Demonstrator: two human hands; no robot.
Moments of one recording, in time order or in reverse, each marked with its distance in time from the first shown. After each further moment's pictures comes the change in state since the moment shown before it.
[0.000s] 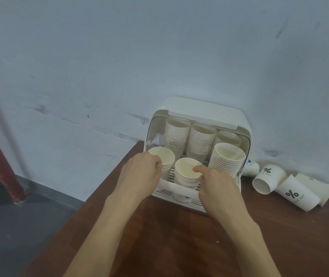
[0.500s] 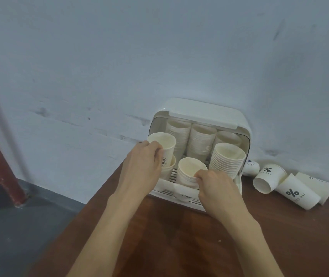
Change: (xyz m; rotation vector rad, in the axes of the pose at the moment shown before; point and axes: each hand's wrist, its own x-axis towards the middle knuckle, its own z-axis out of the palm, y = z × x) left_hand 0.004 0.006 -0.009 -0.188 0.238 0.040; right_hand 0.002 -0.002 0.000 -0.125 -0.032 -0.046
